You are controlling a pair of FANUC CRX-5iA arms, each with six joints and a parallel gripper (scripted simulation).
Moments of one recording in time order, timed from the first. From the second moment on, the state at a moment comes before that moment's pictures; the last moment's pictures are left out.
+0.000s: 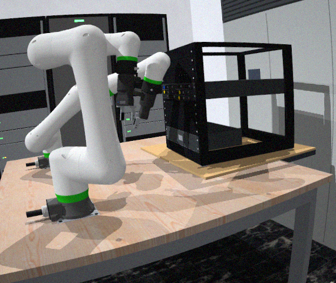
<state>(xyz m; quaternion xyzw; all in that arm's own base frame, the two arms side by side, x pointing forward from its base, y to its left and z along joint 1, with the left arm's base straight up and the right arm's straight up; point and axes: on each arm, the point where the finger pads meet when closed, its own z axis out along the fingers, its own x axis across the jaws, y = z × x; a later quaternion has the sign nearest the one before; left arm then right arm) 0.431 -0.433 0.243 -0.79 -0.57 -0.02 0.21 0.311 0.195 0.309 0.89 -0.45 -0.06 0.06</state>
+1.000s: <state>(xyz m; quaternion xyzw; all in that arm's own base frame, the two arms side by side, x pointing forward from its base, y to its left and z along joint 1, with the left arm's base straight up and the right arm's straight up) 0.426 -0.431 0.252 -0.81 -0.56 -0.01 0.20 0.311 0.195 0.309 0.89 -0.45 -0.06 0.06</state>
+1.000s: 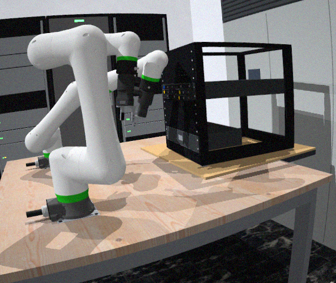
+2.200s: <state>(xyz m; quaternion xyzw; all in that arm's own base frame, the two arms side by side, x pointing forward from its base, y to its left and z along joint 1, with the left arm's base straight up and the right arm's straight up) 0.333 -0.391 0.294 -0.92 -0.38 0.00 0.06 0.316 0.190 0.307 0.89 -0.45 -0.05 0.06</state>
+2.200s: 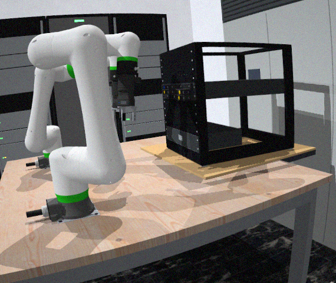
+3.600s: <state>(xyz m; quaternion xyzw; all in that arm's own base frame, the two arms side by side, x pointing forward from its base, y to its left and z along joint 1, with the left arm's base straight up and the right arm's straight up) 0.350 -0.319 0.289 -0.91 -0.41 0.00 0.00 0.336 0.171 0.299 0.88 -0.46 0.00 0.09</state>
